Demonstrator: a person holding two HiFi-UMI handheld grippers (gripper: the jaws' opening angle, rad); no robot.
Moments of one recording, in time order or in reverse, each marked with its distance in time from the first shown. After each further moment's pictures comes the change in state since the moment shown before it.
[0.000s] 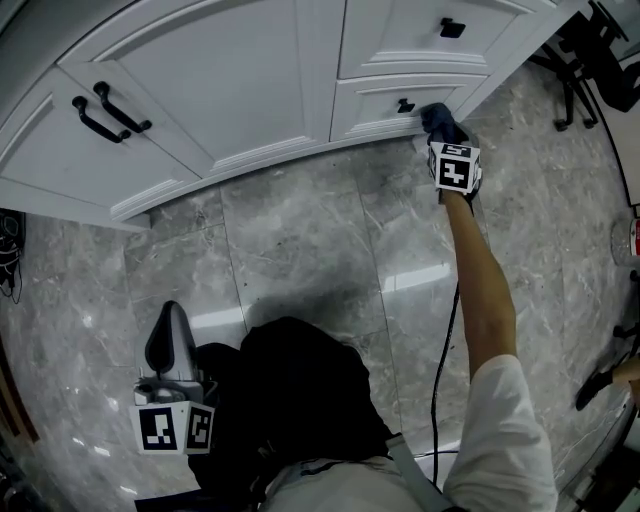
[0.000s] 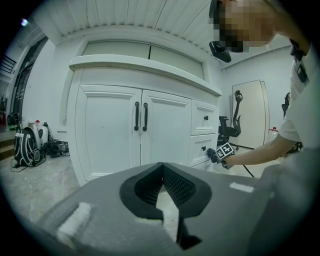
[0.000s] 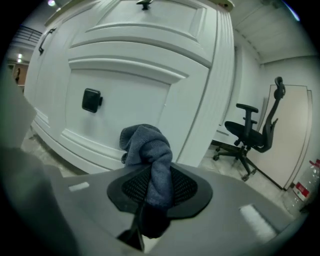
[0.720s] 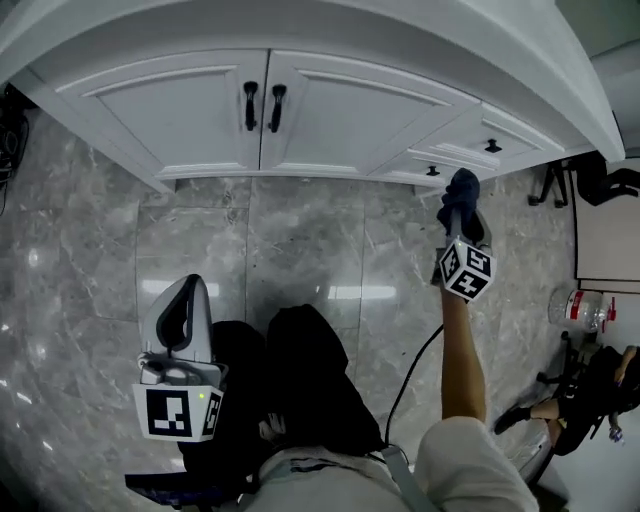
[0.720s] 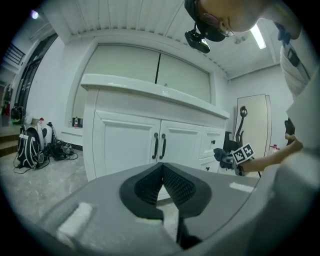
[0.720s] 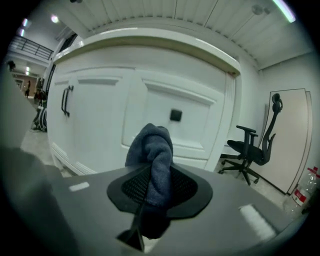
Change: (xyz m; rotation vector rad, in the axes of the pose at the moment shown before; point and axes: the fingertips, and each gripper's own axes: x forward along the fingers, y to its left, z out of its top) left arm -0.052 0.071 0.102 -0.072 -0.047 -0.001; right arm -0.205 0.055 0.141 0.063 -0.120 0.061
